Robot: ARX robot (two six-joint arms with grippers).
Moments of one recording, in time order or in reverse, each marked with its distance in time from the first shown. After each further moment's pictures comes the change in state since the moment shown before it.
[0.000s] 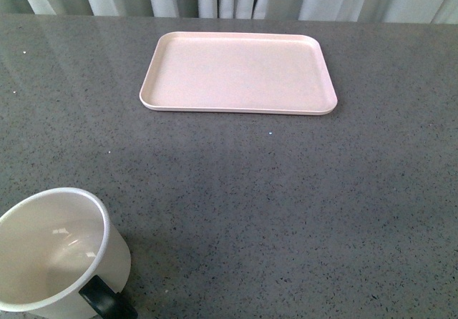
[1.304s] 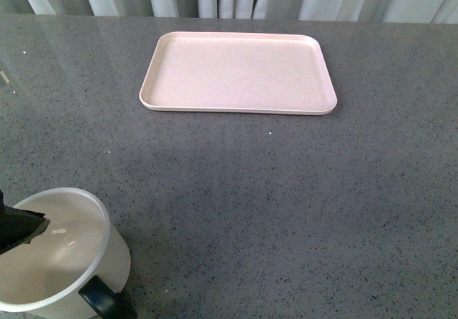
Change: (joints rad) left arm -0.209 0.500 0.135 0.118 0.079 0.054; right arm 0.000 0.000 0.000 0.000 0.000 0.000
